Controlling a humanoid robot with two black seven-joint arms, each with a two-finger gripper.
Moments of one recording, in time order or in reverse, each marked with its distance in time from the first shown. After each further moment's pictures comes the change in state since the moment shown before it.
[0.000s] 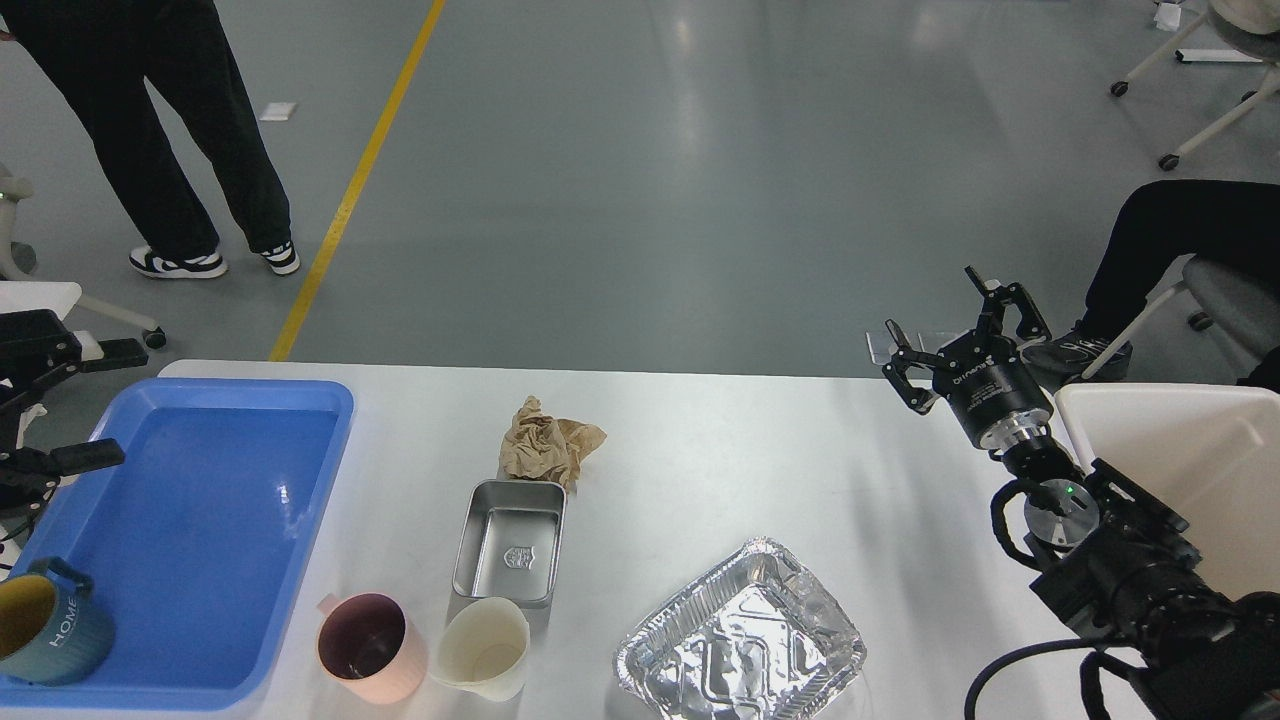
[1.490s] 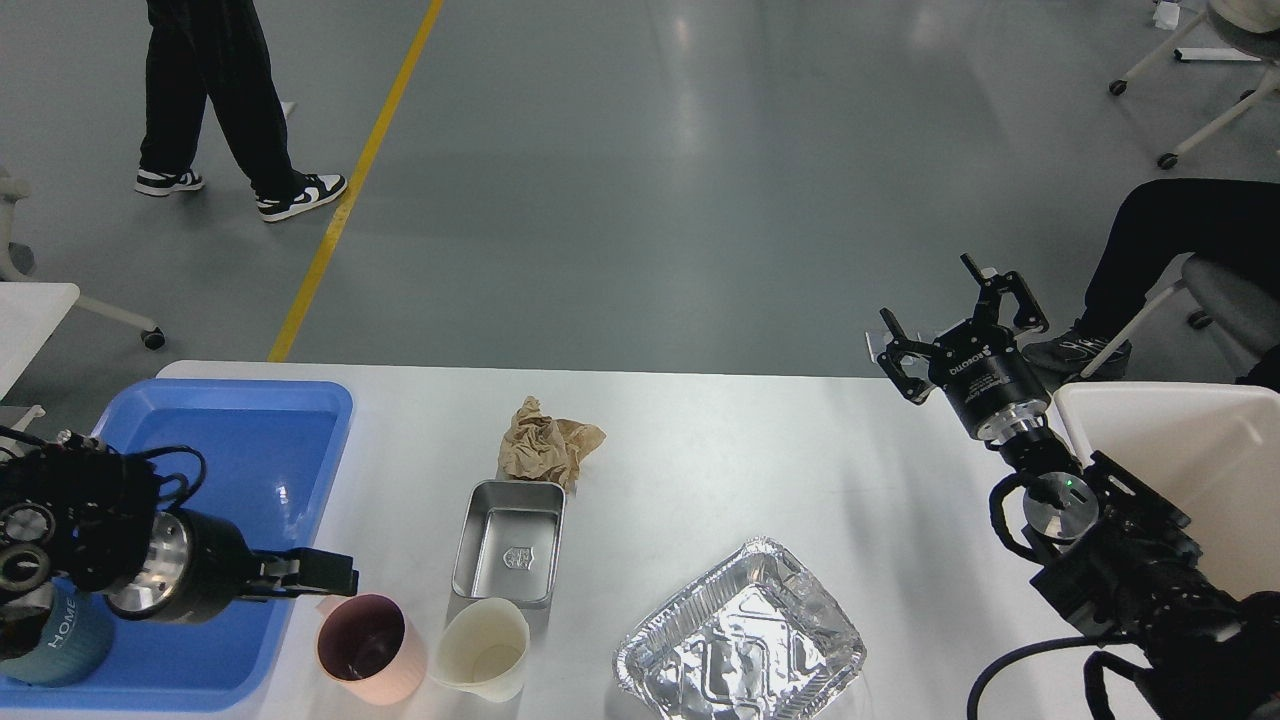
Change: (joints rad) left arm 0.040 -0.590 0.012 -0.051 0.758 0.046 0.583; right arm -0.004 -0.011 0.000 0.045 0.000 0.008 0.000
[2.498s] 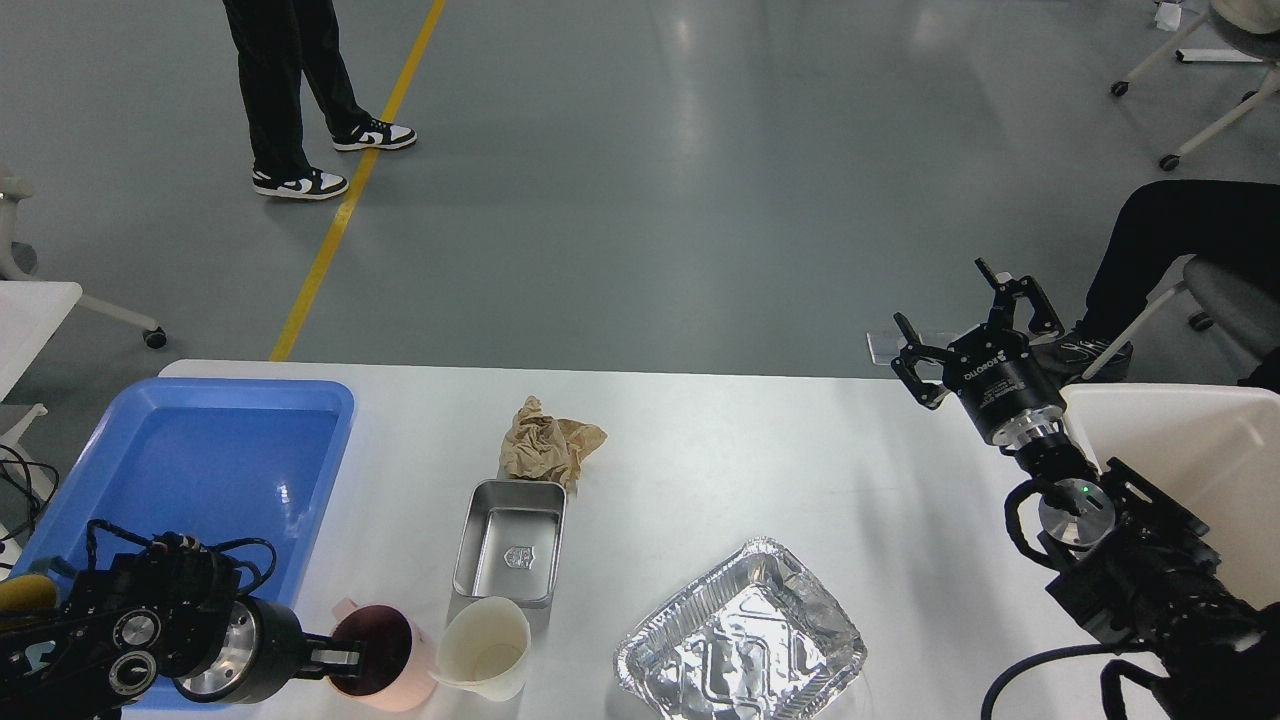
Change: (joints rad) left arm 0.164 -0.172 0.014 0.081 0.225 0.049 0.029; right arm -0.023 -0.032 0.000 0.025 0.000 0.003 0.000
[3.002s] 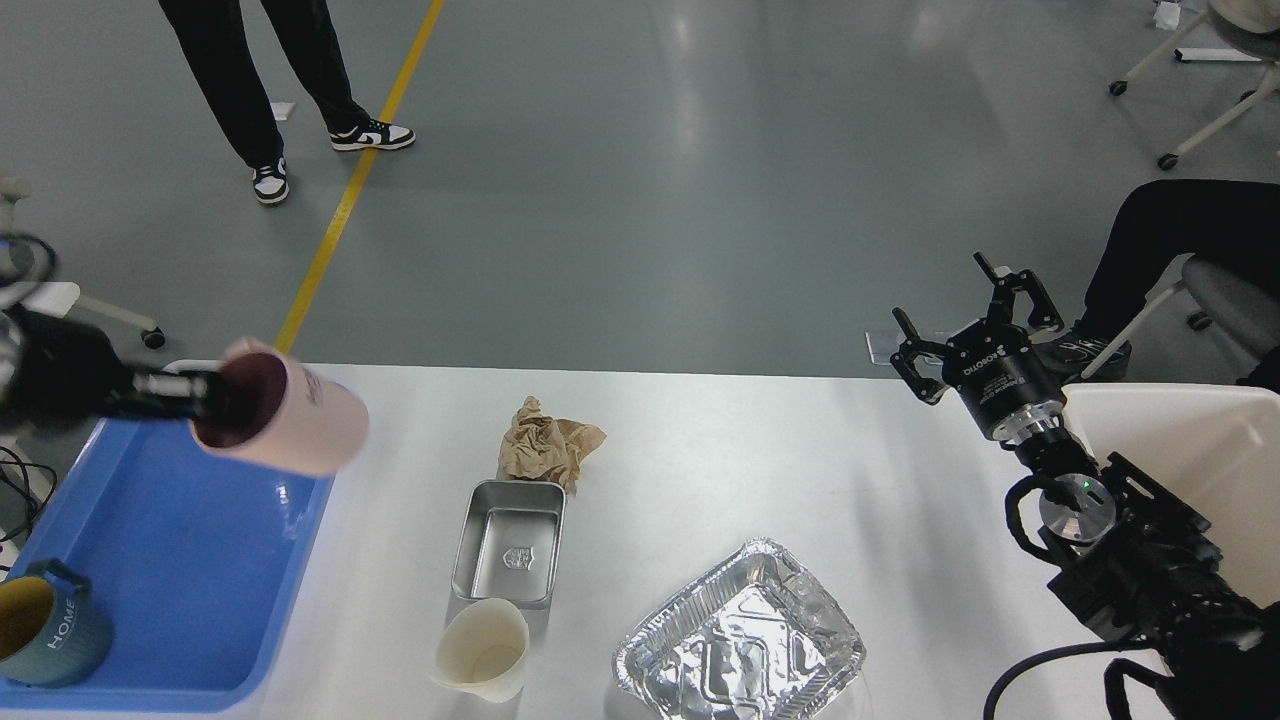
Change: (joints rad) left arm -0.316 0.389 -0.487 -0.085 -0.486 -0.424 0.068; right arm 0.002 -0.006 -0.010 0.022 -0.001 -0.009 -0.003
